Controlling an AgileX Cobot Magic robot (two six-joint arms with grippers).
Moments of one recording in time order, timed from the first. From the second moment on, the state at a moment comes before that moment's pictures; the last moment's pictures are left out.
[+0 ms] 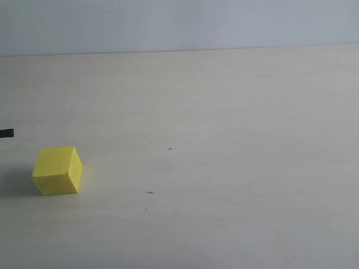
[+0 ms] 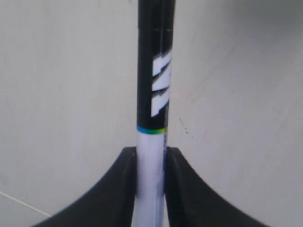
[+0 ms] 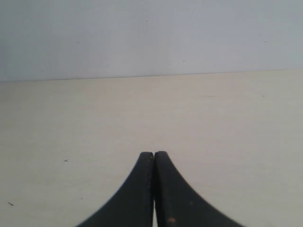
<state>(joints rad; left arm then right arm) 0.06 1.62 -0.93 0.31 0.72 1.20 0.12 0.01 0.00 0.21 0.29 -0.07</state>
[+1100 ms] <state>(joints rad) 0.18 1.76 -0.91 0.05 0.75 1.55 0.12 0.01 0.00 0.21 0.29 -0.07</state>
